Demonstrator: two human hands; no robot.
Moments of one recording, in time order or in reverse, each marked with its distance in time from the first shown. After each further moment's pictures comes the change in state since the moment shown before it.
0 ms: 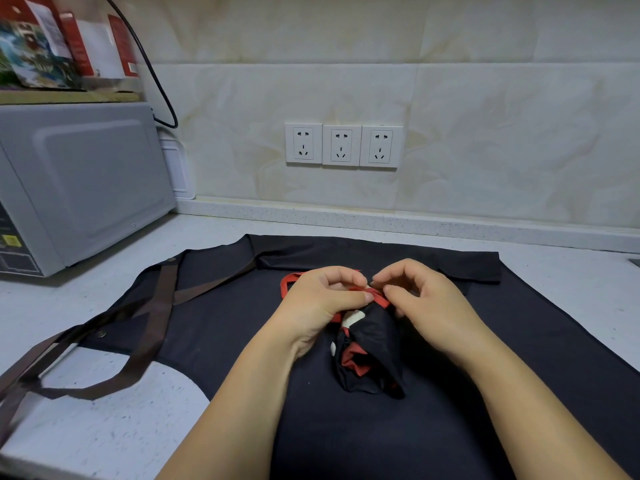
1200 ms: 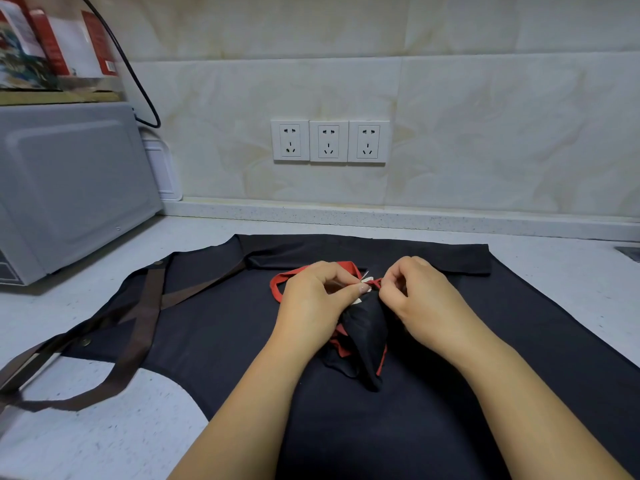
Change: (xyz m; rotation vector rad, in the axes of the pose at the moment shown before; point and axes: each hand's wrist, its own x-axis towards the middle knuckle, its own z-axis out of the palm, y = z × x) left_hand -0.001 -0.007 0.014 0.556 0.283 0.244; right_hand 0.000 -0.002 -0.003 -0.472 0.099 -0.018
